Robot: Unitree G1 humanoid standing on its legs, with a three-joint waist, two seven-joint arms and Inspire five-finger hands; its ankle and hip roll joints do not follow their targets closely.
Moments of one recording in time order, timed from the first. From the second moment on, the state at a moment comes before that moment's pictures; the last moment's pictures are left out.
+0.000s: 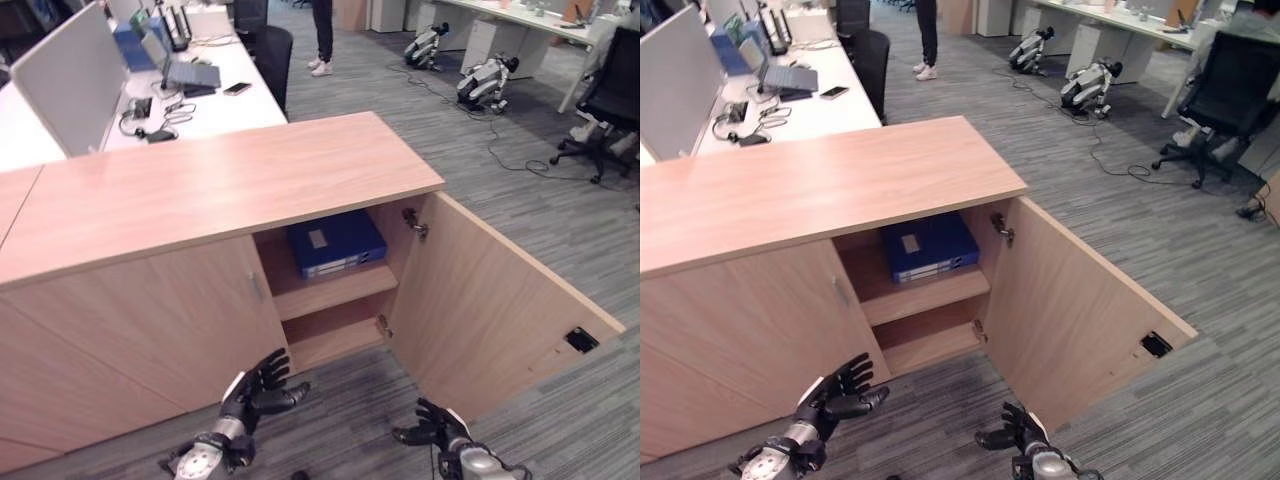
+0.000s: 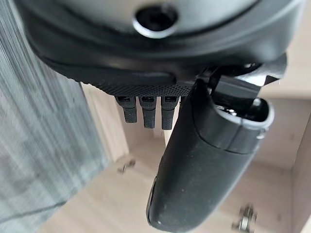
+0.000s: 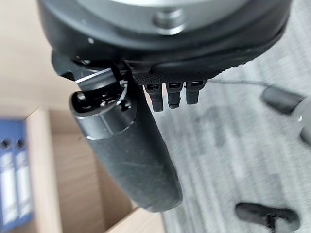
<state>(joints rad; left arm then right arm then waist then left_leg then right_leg) 0.22 0.36 -0.22 0.34 -0.51 -0.07 -0.15 -0.03 -0.23 0.19 1.00 0.19 -0.03 0.00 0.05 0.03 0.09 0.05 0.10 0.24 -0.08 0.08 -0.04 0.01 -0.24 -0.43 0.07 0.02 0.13</state>
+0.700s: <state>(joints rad) 0.18 0.28 -0.21 0.35 -0.55 -0.08 -0.14 0.00 -0.32 0.18 1.00 0.19 -0.03 0.00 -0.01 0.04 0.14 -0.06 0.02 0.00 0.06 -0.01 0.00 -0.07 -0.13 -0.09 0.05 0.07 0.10</state>
